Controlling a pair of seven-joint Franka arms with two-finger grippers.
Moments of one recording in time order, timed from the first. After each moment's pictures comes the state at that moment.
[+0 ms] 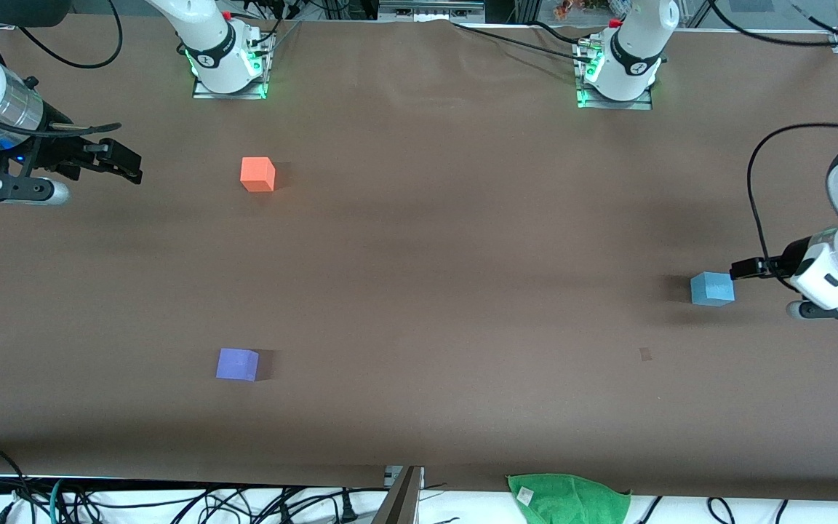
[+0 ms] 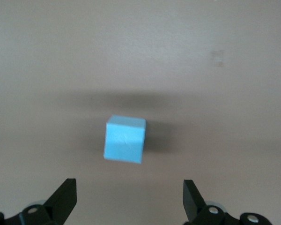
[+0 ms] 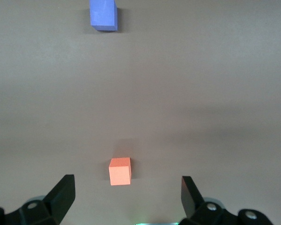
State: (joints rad) left arm 0.23 0.39 -0.04 -1.74 0.05 2.03 0.13; right arm 0.09 0.05 0.05 -1.58 -0.01 1.53 0.18
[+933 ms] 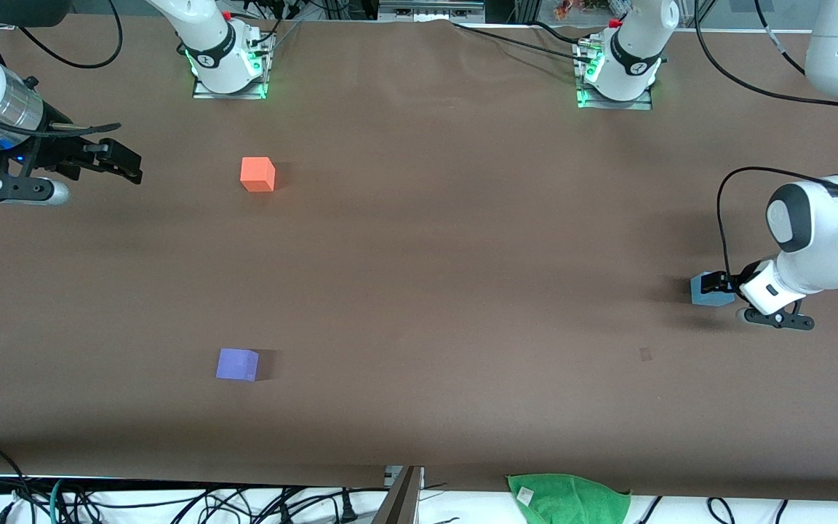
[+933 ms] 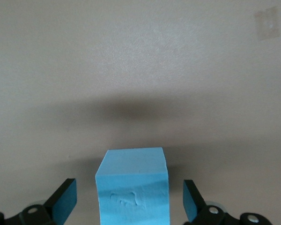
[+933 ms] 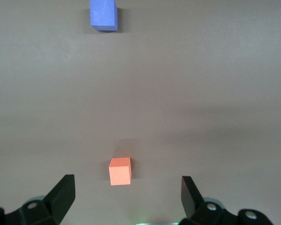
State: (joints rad) left arm 0.26 0.55 -0.04 -1.86 0.06 2.33 0.30; right arm 0.09 0.05 0.05 -1.58 -0.01 1.53 0.18
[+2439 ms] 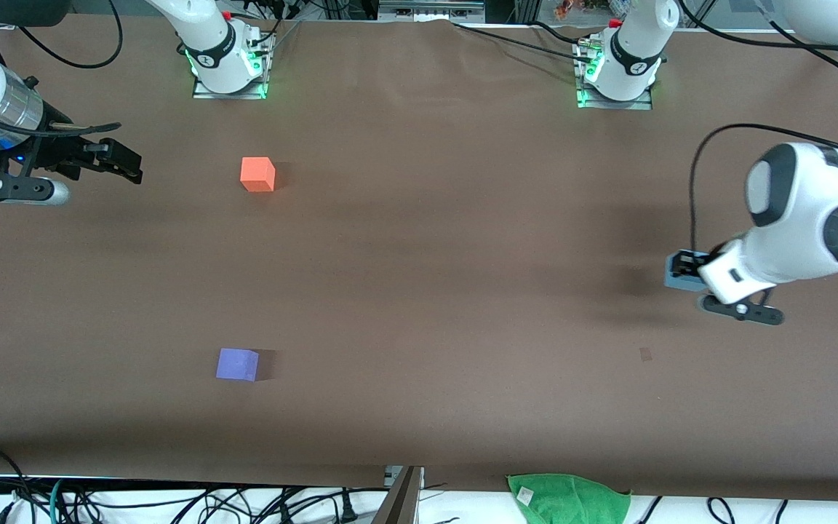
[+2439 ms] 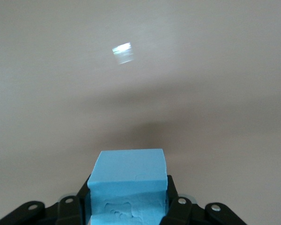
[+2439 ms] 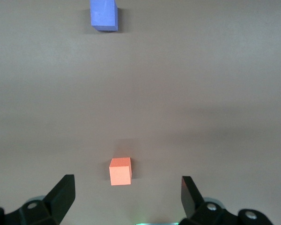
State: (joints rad) left arm 0.01 0.36 -0.11 -1.68 0.06 1.89 0.07; right arm 0.09 0.05 0.05 -1.58 -0.01 1.53 0.18
